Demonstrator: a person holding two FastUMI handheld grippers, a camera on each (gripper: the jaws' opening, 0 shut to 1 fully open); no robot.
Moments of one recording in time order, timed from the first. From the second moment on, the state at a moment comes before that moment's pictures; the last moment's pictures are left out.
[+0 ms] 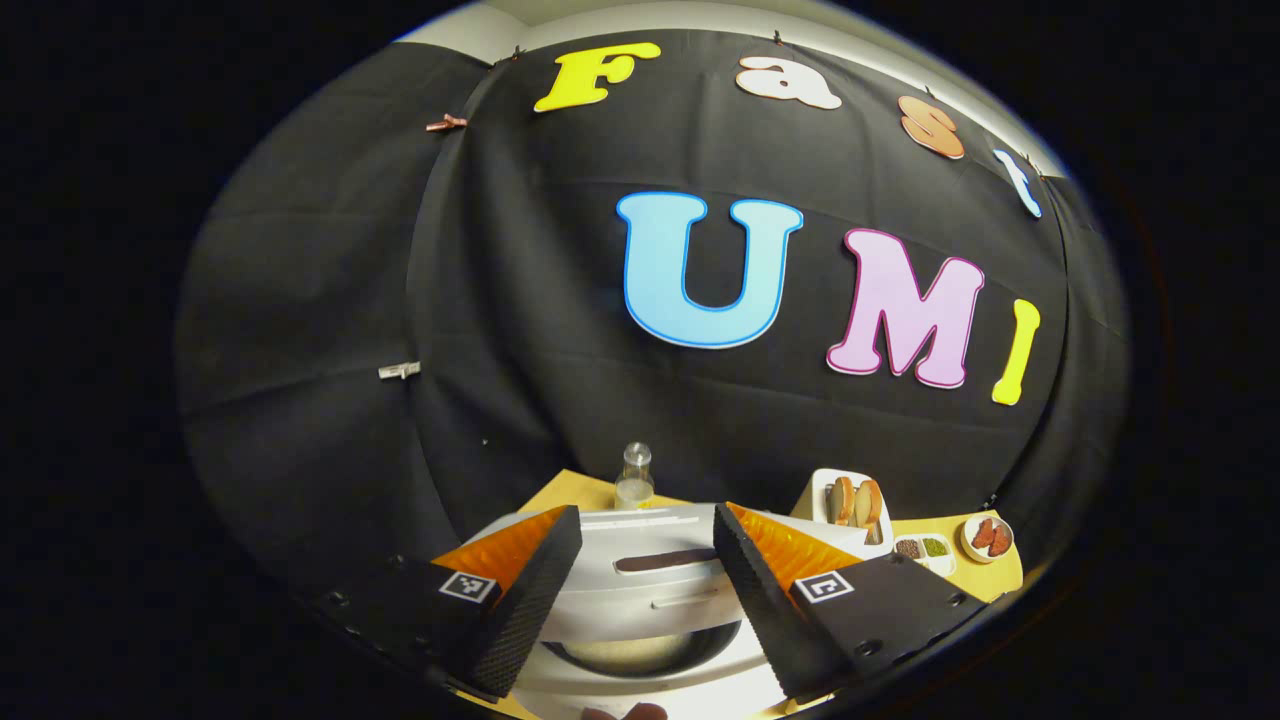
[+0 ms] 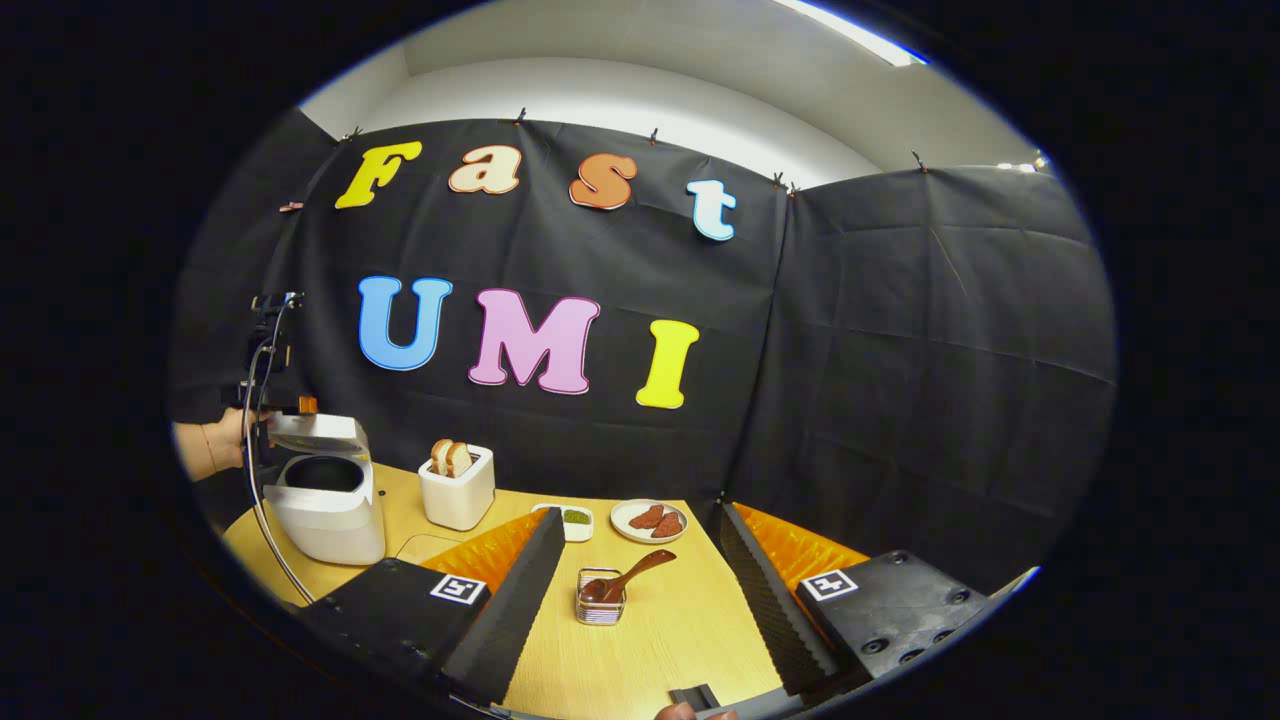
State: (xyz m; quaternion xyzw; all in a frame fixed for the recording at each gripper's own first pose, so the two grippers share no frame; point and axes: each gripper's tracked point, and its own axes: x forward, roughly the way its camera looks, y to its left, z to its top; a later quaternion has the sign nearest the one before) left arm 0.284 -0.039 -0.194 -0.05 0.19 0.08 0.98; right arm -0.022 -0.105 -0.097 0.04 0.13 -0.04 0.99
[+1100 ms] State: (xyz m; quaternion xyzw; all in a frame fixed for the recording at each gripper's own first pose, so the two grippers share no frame) left arm 0.231 -0.079 -0.292 -0.05 0.27 0.08 0.96; right arm -0.012 -0.097 -0.097 0.03 0.13 -0.02 0.99
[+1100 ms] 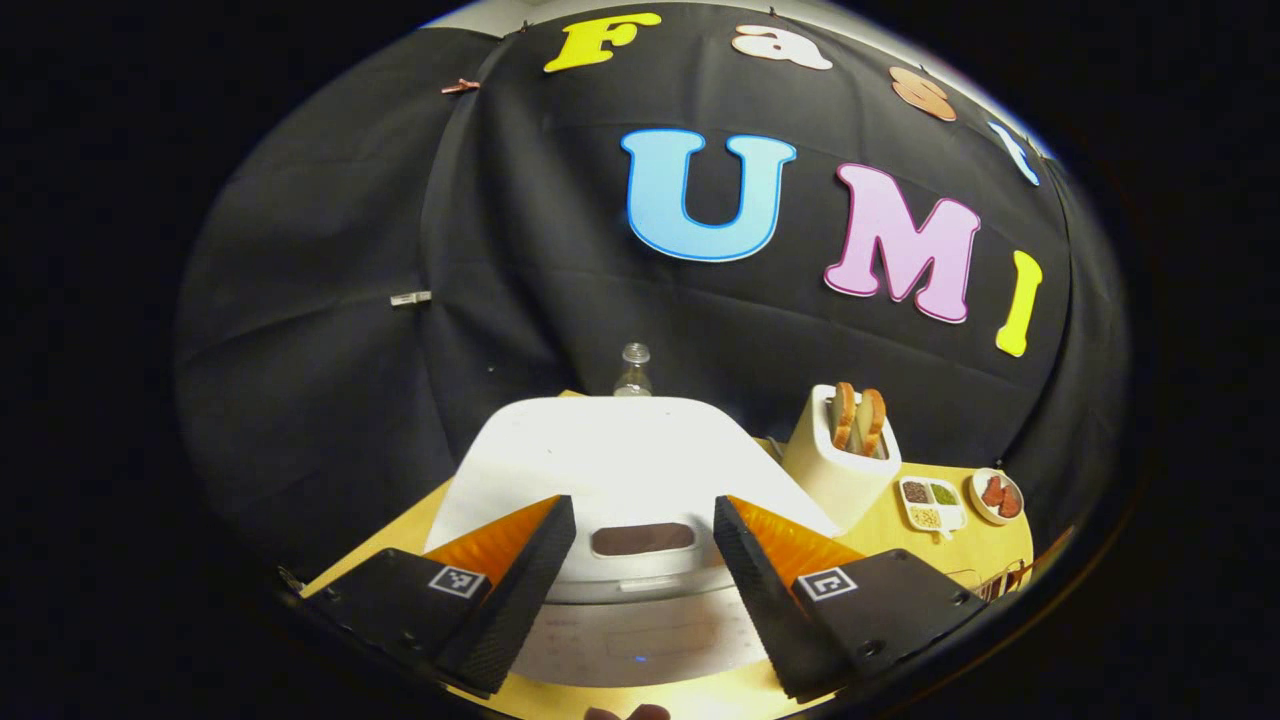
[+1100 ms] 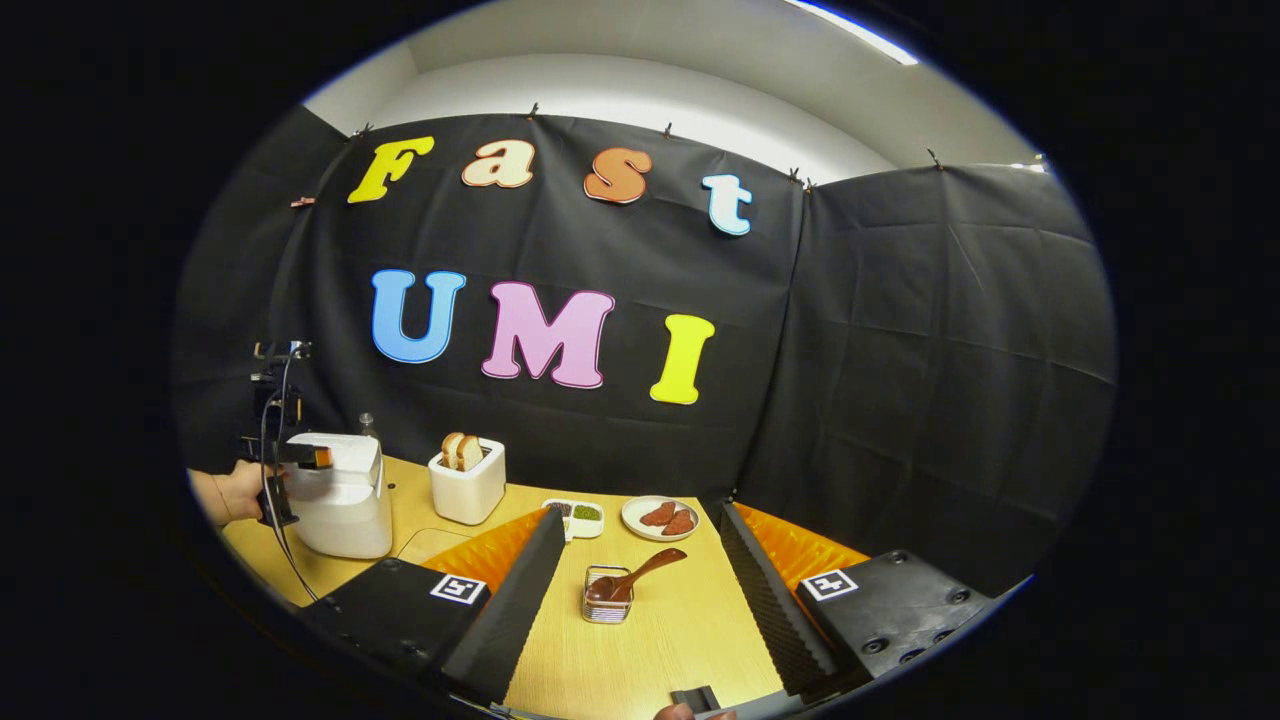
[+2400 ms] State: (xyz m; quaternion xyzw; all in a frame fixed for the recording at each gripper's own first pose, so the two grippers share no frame) left arm 0.164 -0.073 -0.177 -0.06 0.10 -0.03 0.99; right arm -0.008 -0.094 -0.081 0.03 0.12 -0.01 0.99
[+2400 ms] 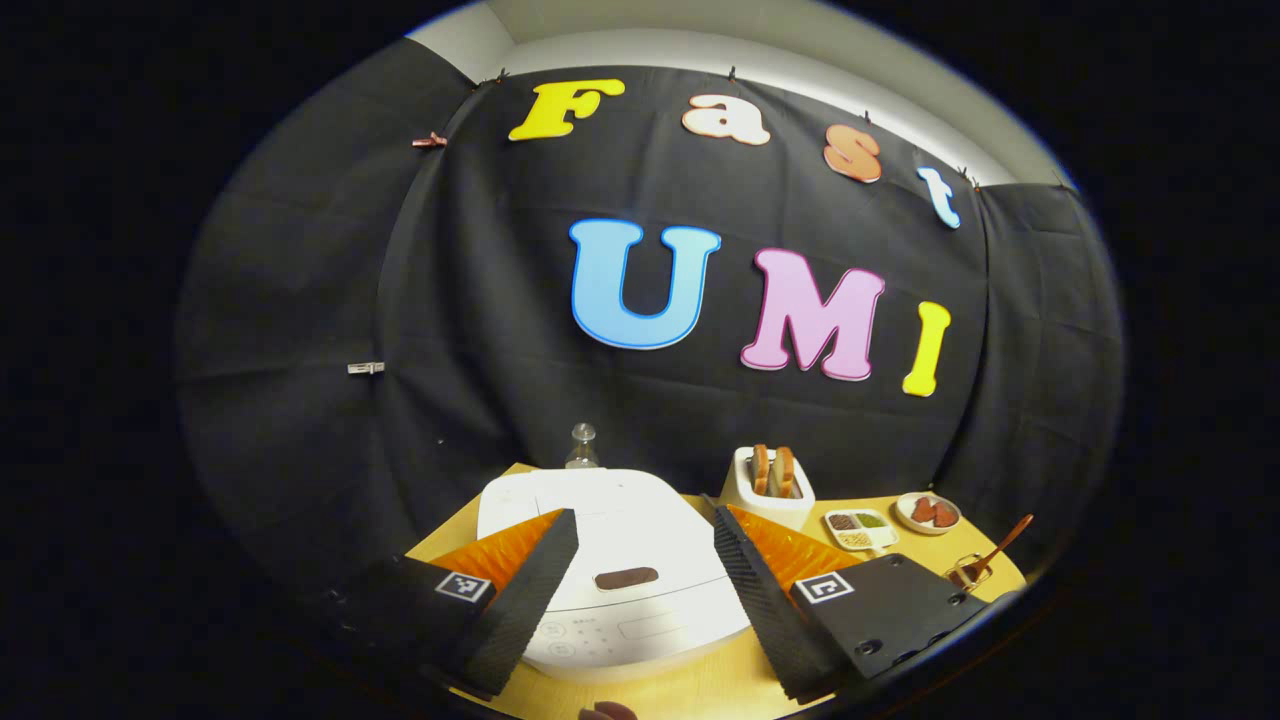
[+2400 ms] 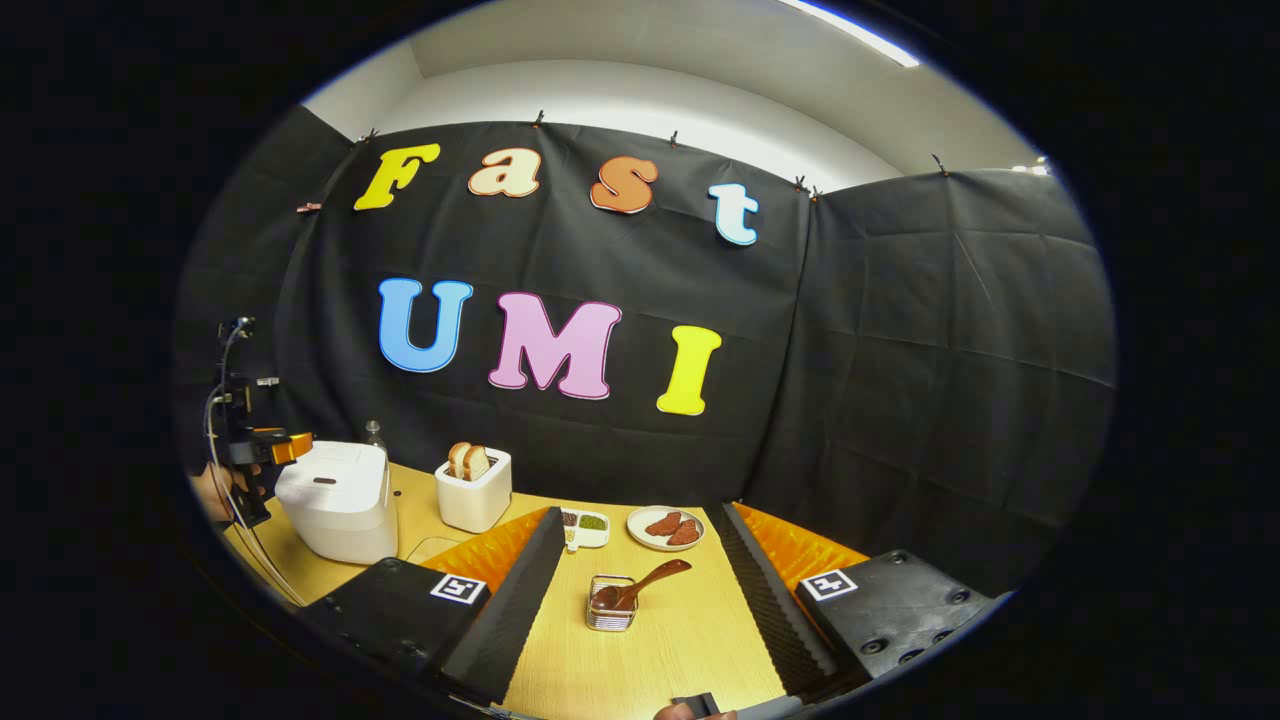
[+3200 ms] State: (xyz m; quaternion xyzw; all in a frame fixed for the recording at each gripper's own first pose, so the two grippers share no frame) left arm 0.009 -0.063 -0.062 -0.09 0.01 -0.13 0.99; right arm -0.014 -0.067 -0.044 0.04 0.09 -0.01 1.00
